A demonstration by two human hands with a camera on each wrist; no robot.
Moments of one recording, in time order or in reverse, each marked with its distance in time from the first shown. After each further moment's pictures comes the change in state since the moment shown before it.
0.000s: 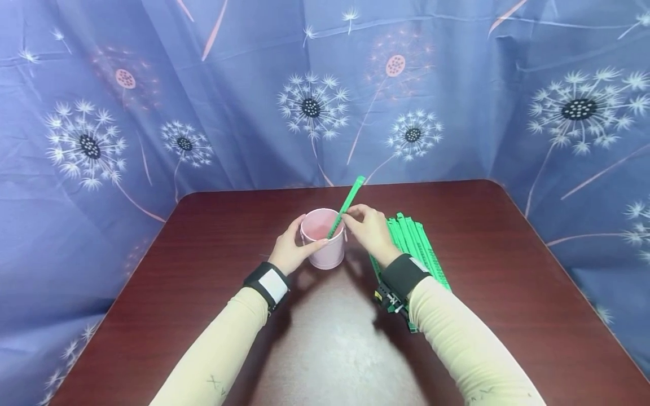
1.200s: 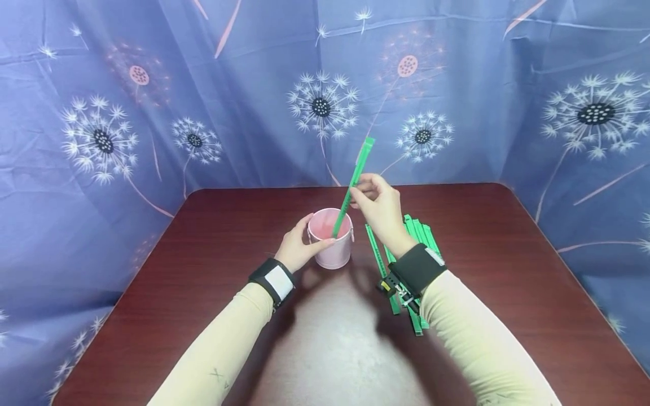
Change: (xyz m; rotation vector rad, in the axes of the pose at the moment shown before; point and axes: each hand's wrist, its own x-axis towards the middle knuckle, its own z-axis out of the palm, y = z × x) left_hand 0.003 0.003 -0.003 0.041 -0.030 -0.024; right_hand 0.006 -0.047 -0.024 0.403 0.104 -0.176
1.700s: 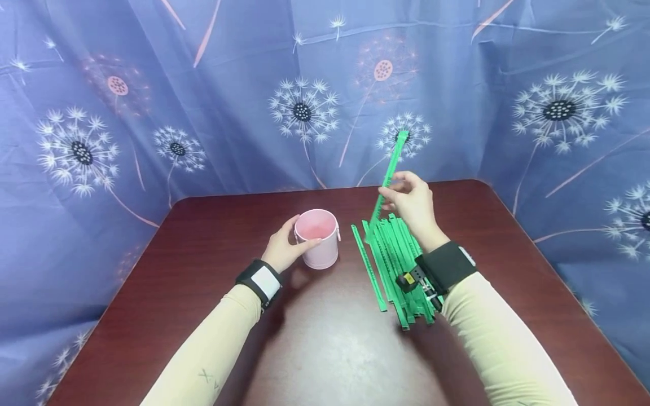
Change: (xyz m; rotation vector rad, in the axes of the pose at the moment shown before) left_hand 0.006 -0.001 0.003 0.004 0.025 0.015; right_hand -0.005 -0.001 -0.082 0.078 0.094 0.236
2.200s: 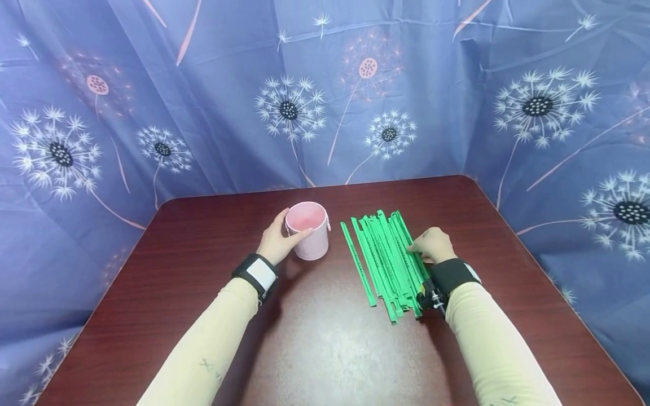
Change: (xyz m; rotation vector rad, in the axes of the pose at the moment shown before) left_hand 0.011 0.006 0.008 -0.045 0.020 -0.029; right_hand -0.018 0.099 -0.084 -0.639 -0.161 0.504
